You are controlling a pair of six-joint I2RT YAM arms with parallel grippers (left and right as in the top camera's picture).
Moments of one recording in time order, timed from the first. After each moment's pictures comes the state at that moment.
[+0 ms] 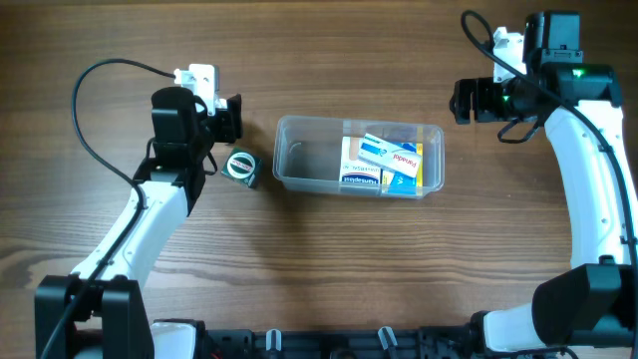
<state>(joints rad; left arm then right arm) -0.08 1.49 0.81 0.14 0.09 -0.05 -0.04 1.64 1.54 -1.03 -0.11 -0.12</state>
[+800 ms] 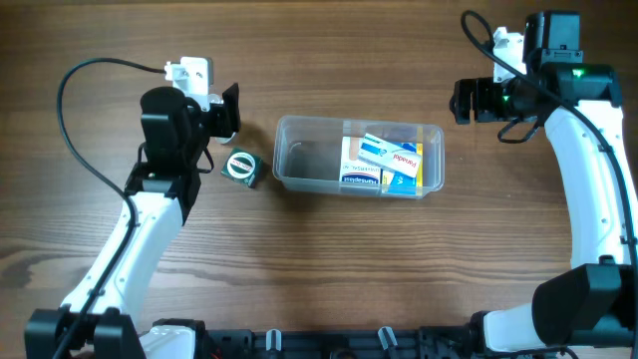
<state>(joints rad) -0.08 1.38 0.81 0.15 0.10 -0.05 -0.04 1.64 1.54 -1.03 -0.11 -0.12</state>
